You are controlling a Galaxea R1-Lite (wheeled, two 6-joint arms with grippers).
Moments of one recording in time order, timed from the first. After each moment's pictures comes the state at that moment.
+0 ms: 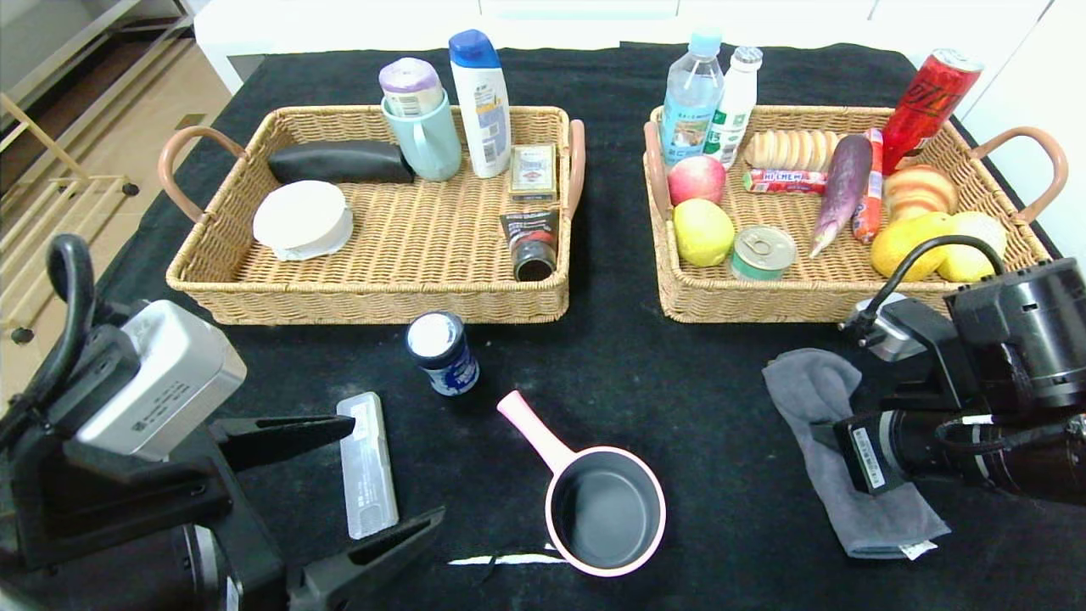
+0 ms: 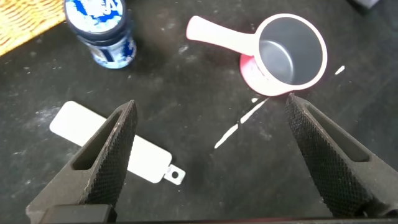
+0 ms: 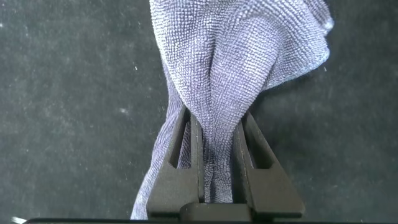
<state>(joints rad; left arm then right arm) -0.69 1.12 -0.67 -0.09 0.03 0.09 0.44 1.51 -0.90 0.09 -0.16 0.04</state>
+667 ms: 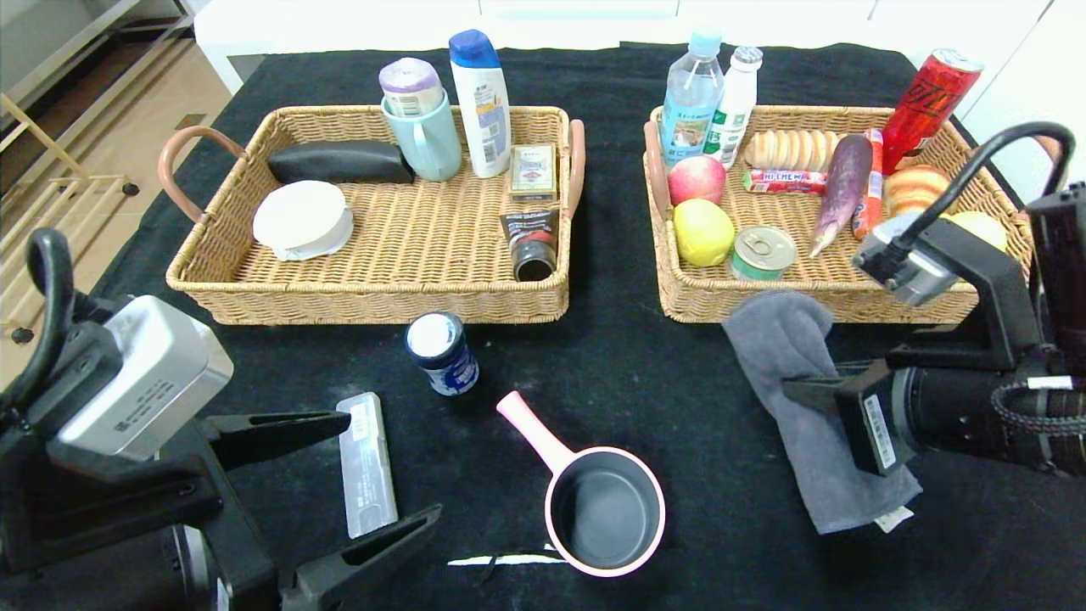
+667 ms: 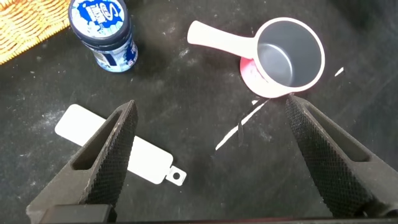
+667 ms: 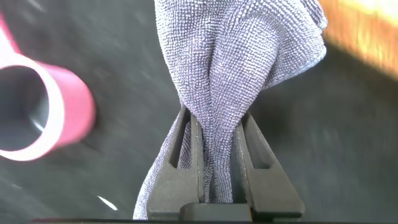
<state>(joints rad) -0.69 1.11 -0.67 -0.09 0.04 0.09 0.64 1.45 -1.08 0.15 -0.17 -0.01</state>
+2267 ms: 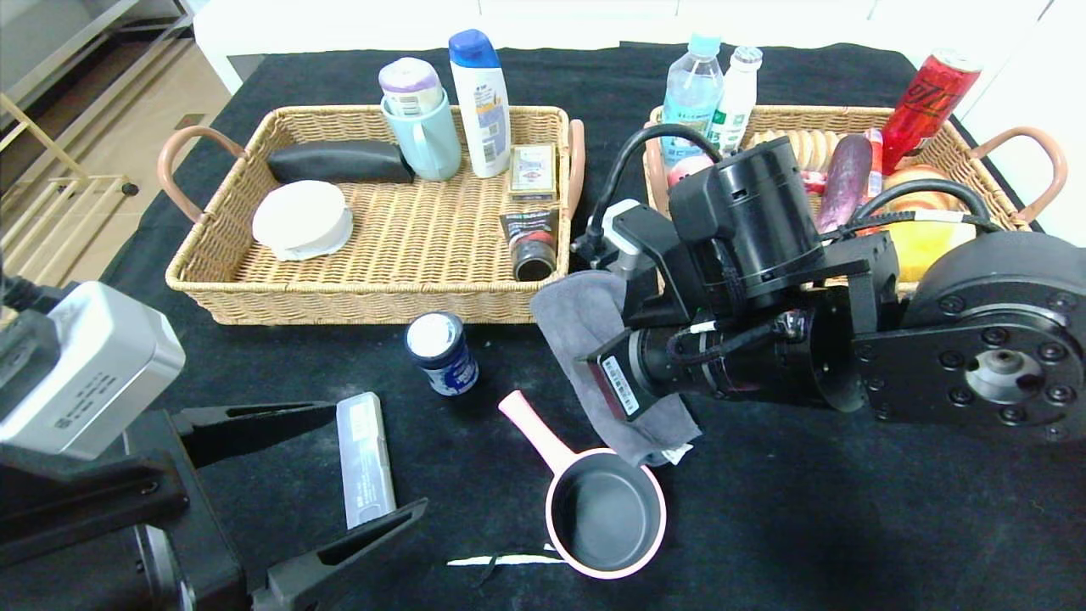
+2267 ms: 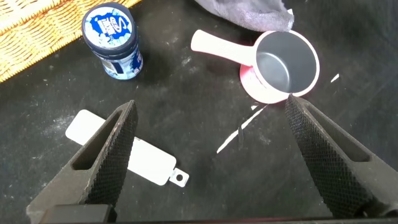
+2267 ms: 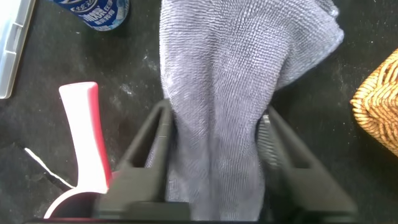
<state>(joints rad) -0.69 1.07 -0.68 -0.09 0.04 0.11 0.81 1.87 -1.51 0.15 -0.17 -0.06</state>
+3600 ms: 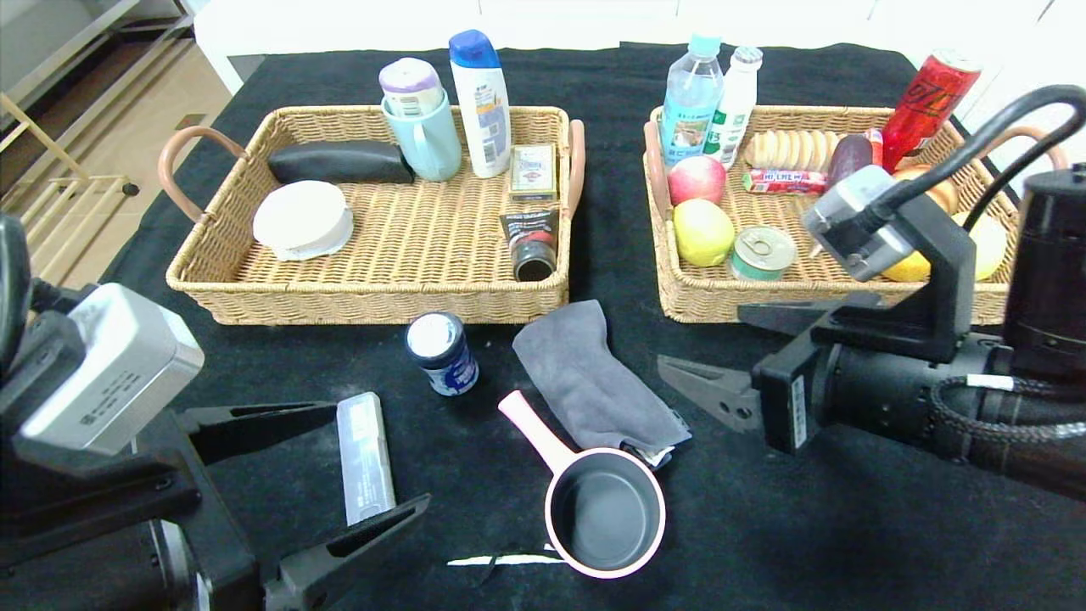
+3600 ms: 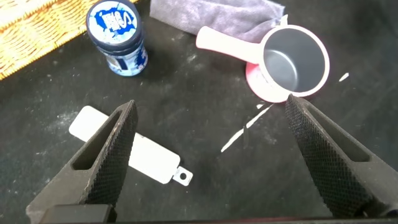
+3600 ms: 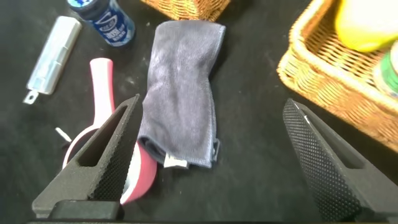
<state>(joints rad) -0.69 1.09 -0.68 -0.09 0.07 0.10 0.72 1.48 -0.93 -0.32 -0.06 -0.06</state>
